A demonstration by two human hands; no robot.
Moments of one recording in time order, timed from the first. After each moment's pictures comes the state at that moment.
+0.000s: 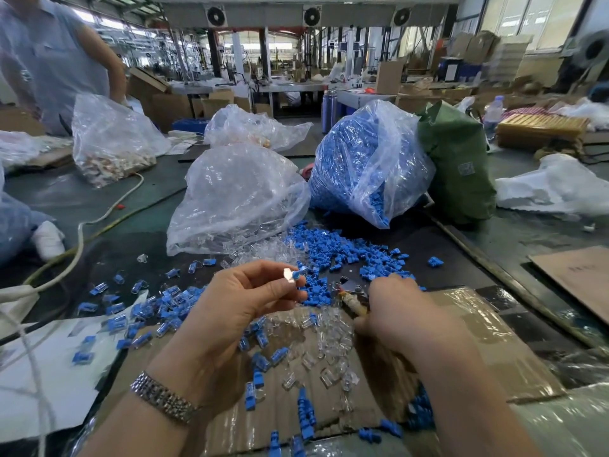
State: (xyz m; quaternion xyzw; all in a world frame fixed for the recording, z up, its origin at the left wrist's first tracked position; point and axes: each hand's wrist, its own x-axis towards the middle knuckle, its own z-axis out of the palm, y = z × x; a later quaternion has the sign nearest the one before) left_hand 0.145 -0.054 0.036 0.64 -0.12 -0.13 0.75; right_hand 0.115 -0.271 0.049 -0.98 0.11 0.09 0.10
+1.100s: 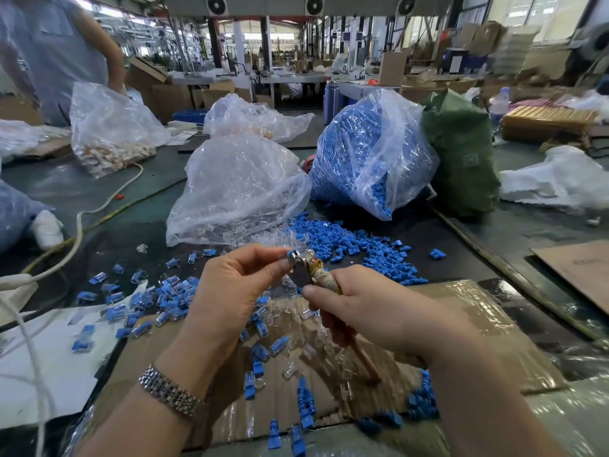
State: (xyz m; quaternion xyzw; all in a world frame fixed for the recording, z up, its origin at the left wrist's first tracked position) left_hand 0.142 -0.061 0.033 0.70 -0.13 0.03 0.71; right_hand 0.100 -0.248 0.070 -0.90 -0.08 0.13 0.40
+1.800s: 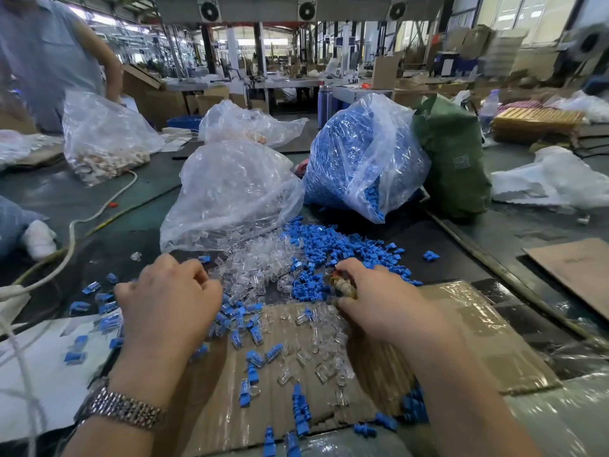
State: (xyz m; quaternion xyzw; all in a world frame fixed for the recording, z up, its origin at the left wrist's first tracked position) left_hand 0.148 -0.020 0.037 0.97 0.05 0.22 0.13; right_hand 0.117 -0.267 0.046 -0.98 0.06 0.06 0.18
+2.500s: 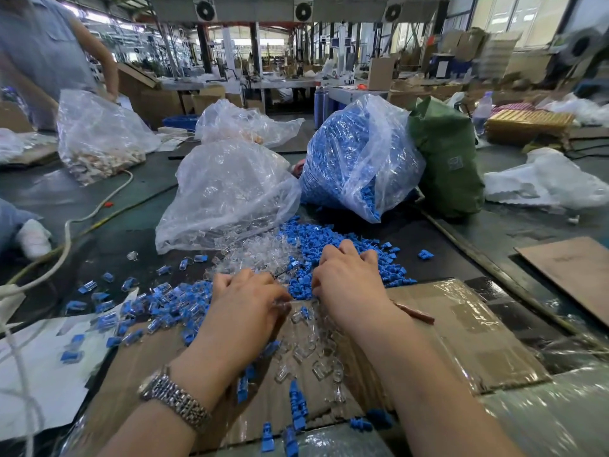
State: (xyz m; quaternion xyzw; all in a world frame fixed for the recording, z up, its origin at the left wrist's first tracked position) left_hand 0.149 -0.067 0.011 0.96 -0.23 0.10 0.10; right_hand 0.145 -0.238 0.034 -1.00 -0.03 -0.05 0.01
